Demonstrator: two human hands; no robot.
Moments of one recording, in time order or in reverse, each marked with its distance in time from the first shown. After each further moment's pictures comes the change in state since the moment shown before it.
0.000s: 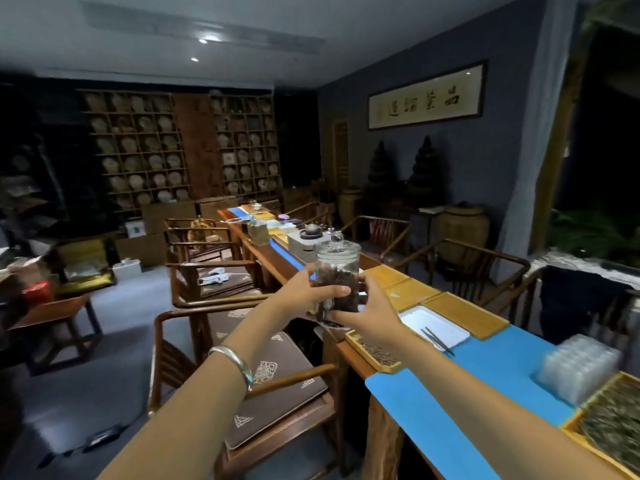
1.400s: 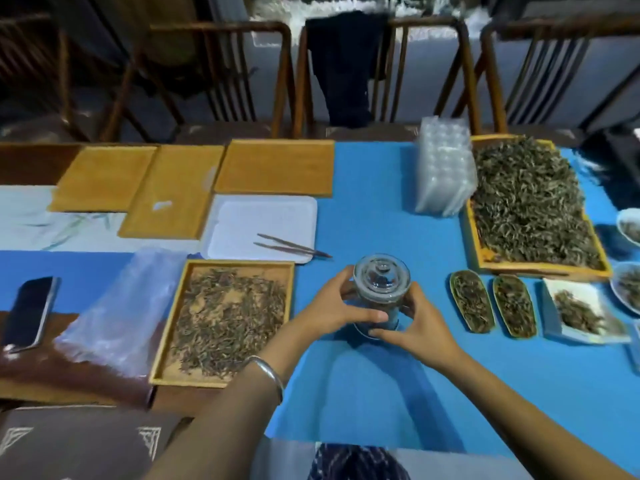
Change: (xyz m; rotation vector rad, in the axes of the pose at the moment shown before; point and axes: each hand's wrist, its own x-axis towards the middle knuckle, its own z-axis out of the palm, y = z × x) left_hand 0.434 -0.316 0.316 -0.021 -1.127 -0.170; right_hand 0.019 0.424 -0.163 -0.273 0.764 0.824
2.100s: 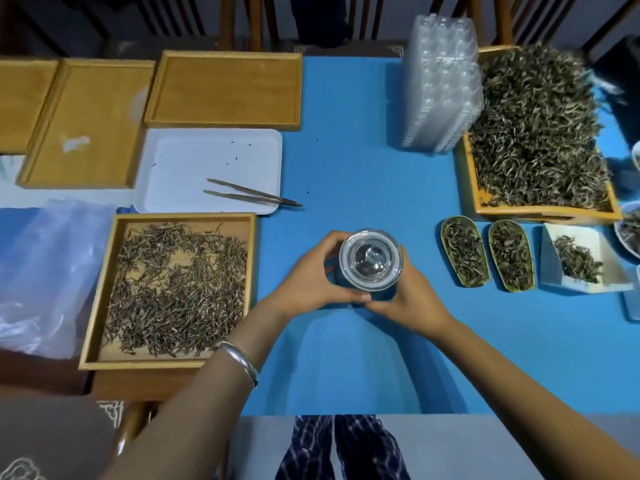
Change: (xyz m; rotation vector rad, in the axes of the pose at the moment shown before) left_hand 0.023 -0.056 0.014 0.058 -0.074 0.093; right_hand 0.010 0.057 0.007 -0.224 -0.089 -0.016
